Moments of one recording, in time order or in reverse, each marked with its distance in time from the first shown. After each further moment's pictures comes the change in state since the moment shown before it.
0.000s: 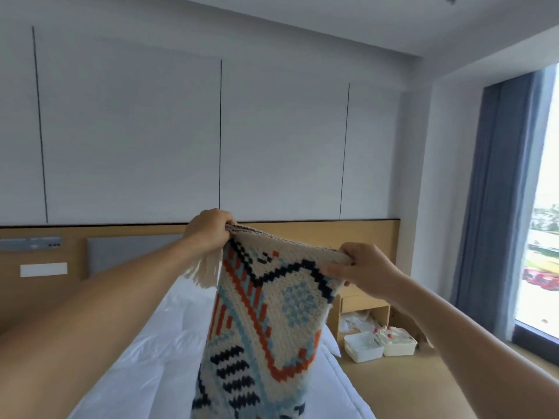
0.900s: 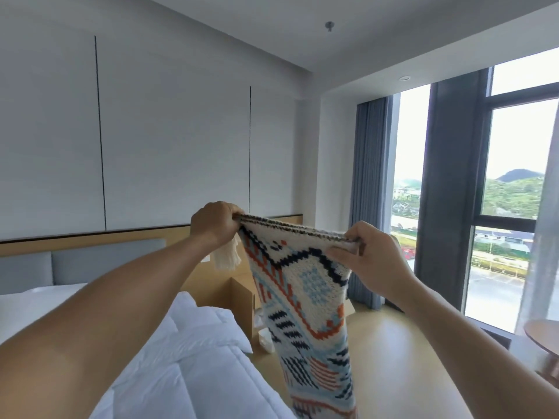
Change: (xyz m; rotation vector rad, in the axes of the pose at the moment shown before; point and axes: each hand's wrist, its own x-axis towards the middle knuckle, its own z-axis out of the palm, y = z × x) left_hand 0.038 0.214 0.074 -0.297 0.055 0.242; right_hand -0.108 0.050 -0.133 -0.254 0.542 0.100
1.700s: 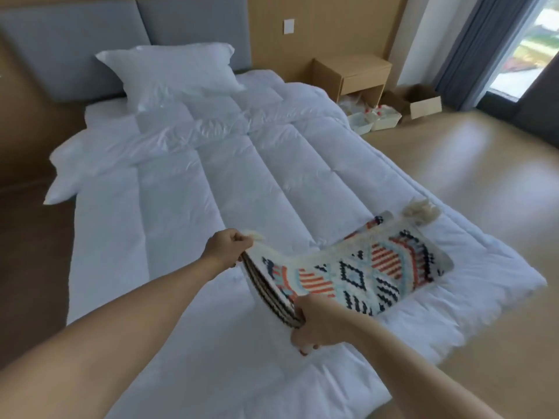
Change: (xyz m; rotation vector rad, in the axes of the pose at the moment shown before) left_hand -0.578 -0.411 -0.041 -0.361 -0.680 -0.907; right_hand -0.482 -0.247 0.391 0.002 -1.585 0.459
